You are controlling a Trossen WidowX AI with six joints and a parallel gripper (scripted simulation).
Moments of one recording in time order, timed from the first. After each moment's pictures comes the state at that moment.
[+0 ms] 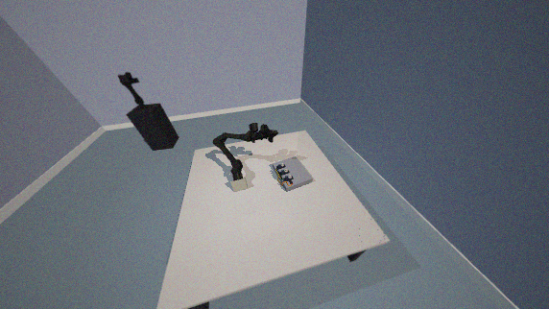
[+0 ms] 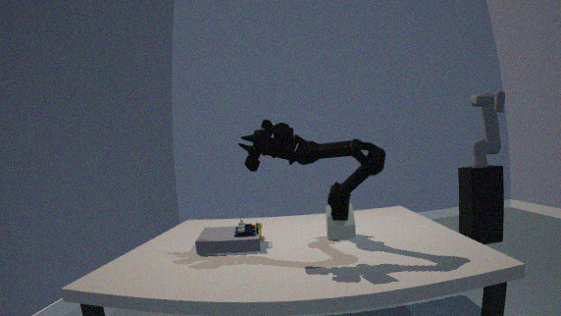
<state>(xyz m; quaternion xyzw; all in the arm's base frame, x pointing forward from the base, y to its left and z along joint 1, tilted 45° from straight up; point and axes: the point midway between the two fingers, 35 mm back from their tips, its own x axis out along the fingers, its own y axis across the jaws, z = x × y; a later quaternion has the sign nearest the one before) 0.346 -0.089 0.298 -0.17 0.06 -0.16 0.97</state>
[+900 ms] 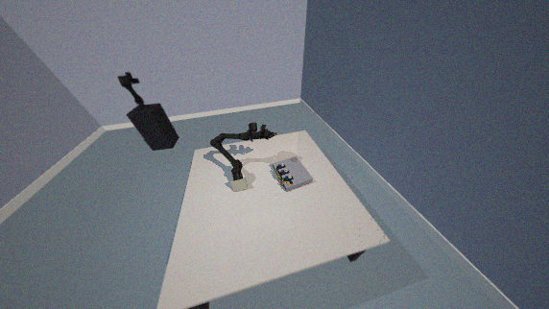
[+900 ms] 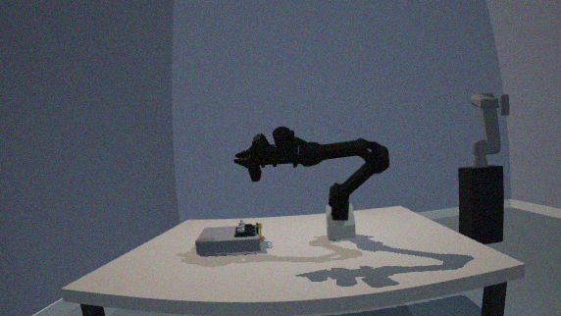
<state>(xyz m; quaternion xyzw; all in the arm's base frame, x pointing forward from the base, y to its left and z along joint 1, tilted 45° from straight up) 0.343 -0.003 0.307 0.03 0.05 0.01 1.00</state>
